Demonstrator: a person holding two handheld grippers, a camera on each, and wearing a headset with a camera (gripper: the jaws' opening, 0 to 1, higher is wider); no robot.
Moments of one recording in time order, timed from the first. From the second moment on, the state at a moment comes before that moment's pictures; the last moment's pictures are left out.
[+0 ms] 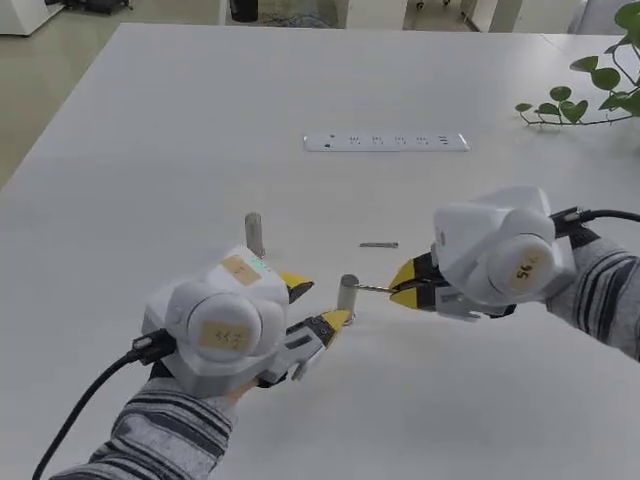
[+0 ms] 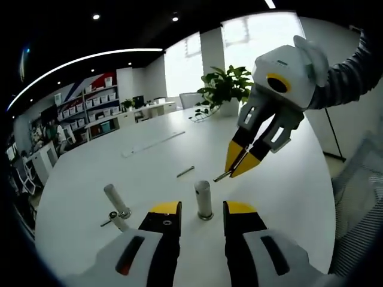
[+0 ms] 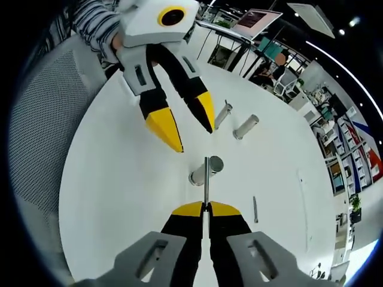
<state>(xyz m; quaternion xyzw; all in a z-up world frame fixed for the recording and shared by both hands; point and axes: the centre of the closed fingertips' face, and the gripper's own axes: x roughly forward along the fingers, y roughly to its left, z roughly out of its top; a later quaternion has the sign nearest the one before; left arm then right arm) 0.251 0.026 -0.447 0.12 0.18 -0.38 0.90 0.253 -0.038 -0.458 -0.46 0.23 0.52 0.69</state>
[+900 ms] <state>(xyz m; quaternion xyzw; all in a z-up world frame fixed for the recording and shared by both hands) 0.269 0.005 -0.481 0.13 0.21 -0.36 0.90 0.266 -0.041 -0.470 -0.48 0.24 0.51 0.67</state>
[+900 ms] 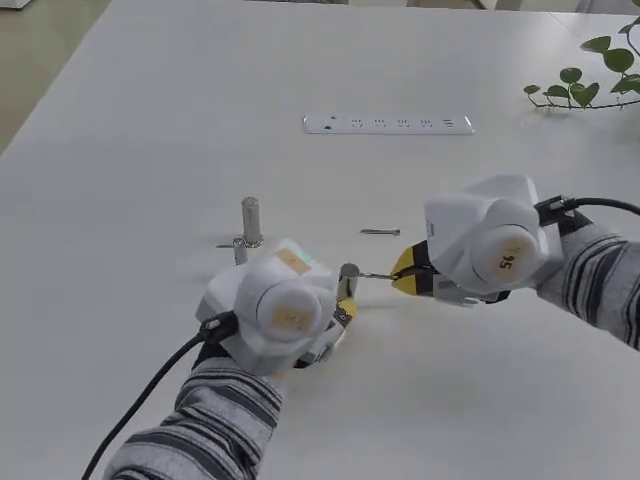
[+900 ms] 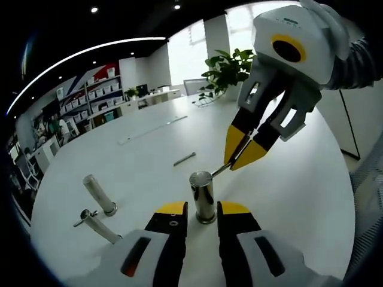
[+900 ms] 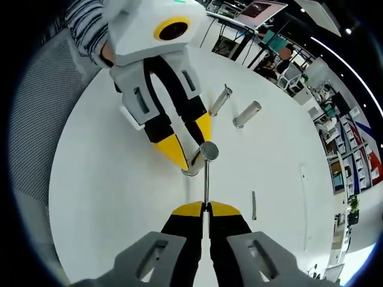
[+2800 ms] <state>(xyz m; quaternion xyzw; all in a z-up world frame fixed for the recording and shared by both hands) 0.272 0.004 -0.502 0.08 0.24 -0.31 0.92 0.262 -0.007 -0.460 -0.46 0.23 0.51 0.69</state>
